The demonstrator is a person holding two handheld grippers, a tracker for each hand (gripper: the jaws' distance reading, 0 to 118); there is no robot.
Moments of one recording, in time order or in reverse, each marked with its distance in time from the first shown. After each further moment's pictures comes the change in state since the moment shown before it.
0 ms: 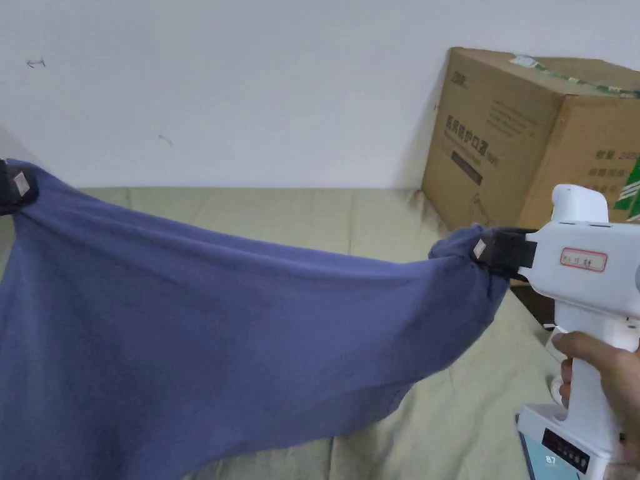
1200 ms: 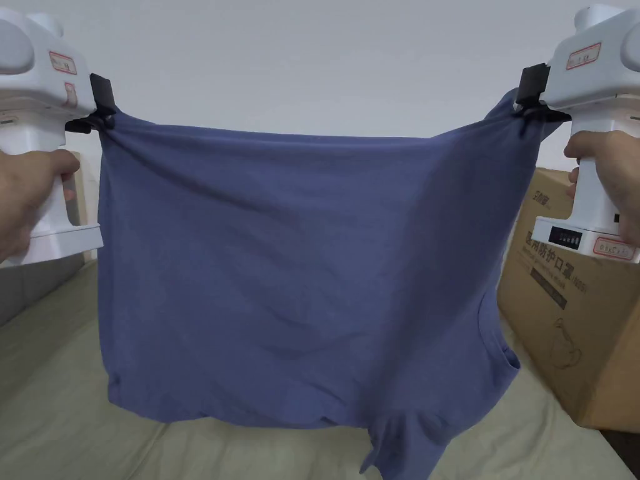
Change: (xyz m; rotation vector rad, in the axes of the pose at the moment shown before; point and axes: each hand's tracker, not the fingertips) left arm -0.061 0.184 -0.088 0.129 0.210 0.107; right arm -0.132 0.270 -0.072 0.223 -0.055 0.175
